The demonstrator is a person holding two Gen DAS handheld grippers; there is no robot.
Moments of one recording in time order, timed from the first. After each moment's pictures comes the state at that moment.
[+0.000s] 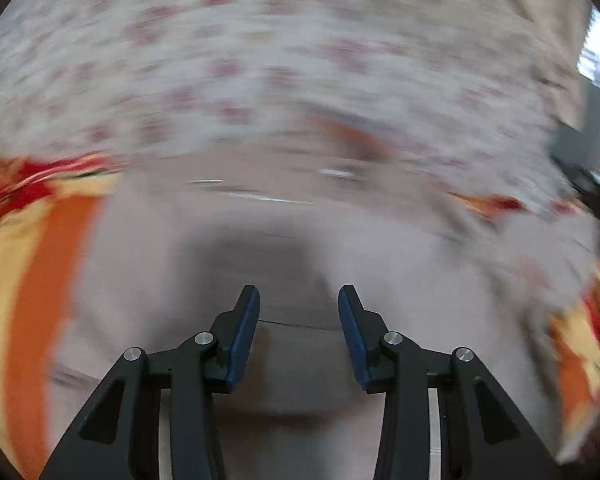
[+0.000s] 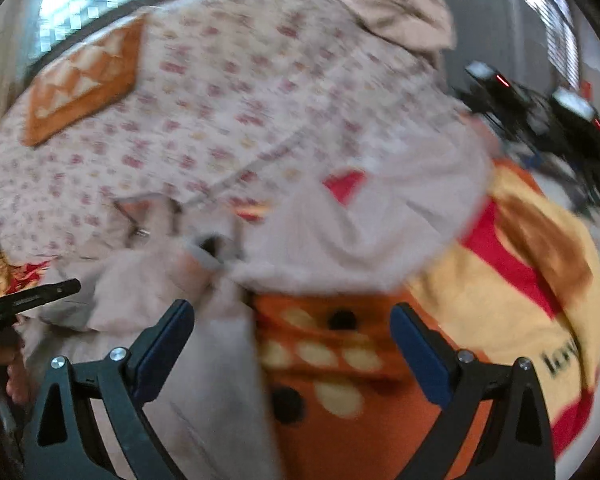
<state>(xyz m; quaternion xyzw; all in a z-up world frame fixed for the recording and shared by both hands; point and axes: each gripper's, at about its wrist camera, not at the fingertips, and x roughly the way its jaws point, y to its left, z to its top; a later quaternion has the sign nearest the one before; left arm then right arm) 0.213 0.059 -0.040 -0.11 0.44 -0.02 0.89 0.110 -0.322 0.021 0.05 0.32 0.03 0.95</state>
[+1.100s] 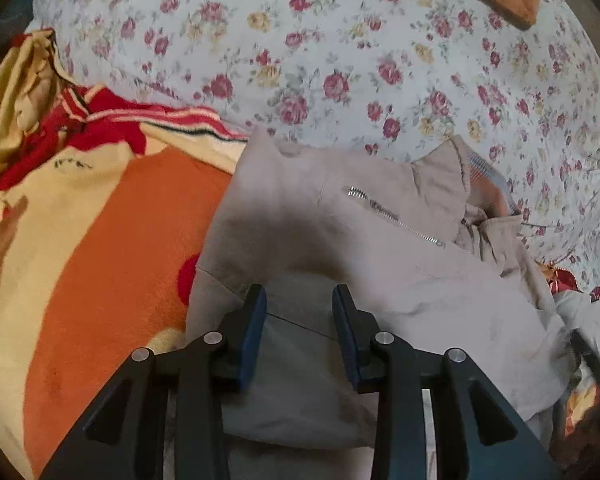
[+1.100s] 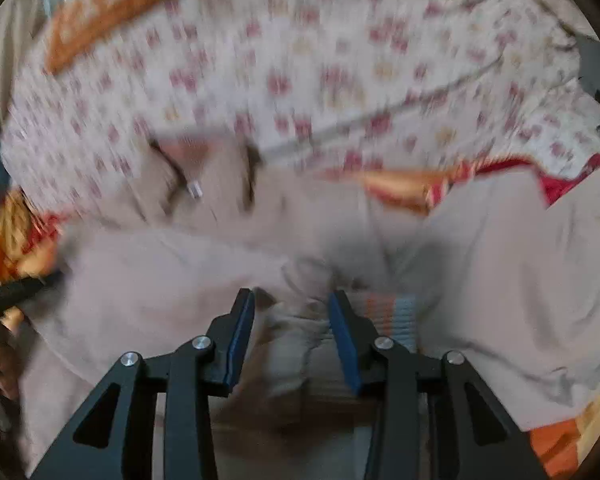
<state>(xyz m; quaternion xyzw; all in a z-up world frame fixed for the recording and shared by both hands) 0.227 0.132 -0.060 -0.19 0.45 0.07 0.87 0.248 -0.258 -0.021 0.05 0.39 0.12 0.91</state>
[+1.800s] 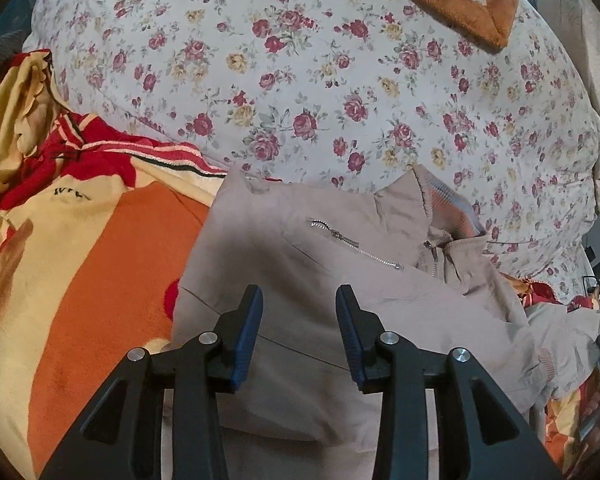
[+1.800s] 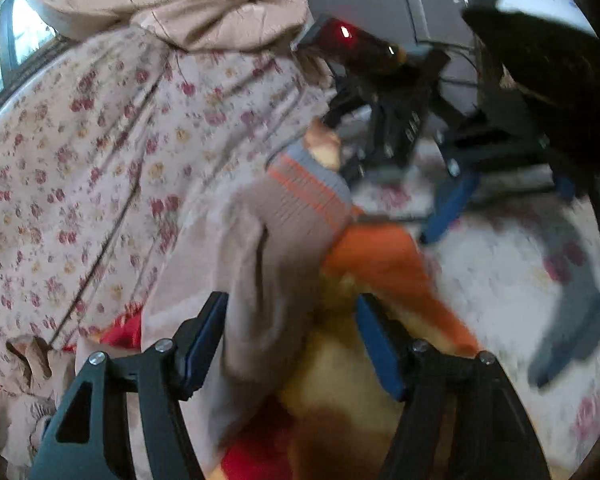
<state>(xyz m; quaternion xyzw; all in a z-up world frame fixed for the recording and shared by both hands) 0.220 0.125 -0.035 -0.20 0.41 0.05 0.89 0.244 -0.593 0.007 0.18 0.30 -0.13 0.93</state>
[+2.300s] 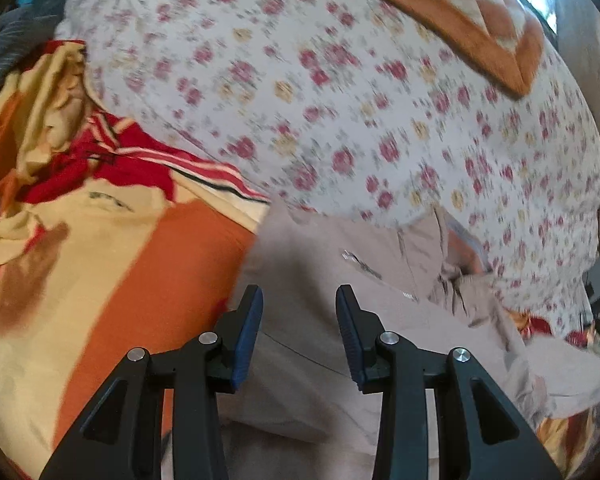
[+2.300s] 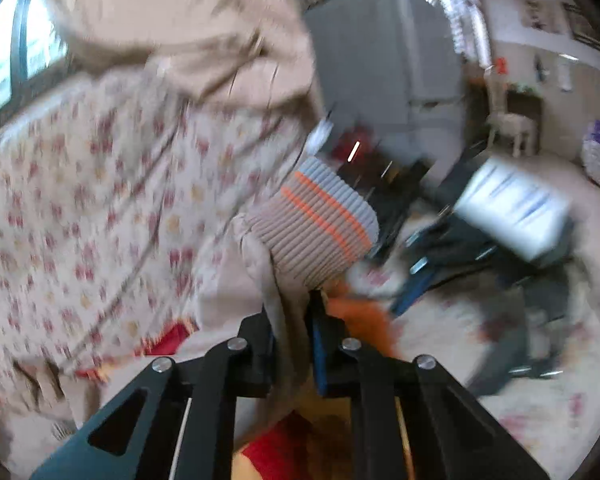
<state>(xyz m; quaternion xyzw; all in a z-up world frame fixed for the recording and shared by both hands) 0.204 0.163 -0.018 -0.24 0.38 0.09 0.89 0.192 -0.557 0.107 0.14 0.23 -0.19 0.94</state>
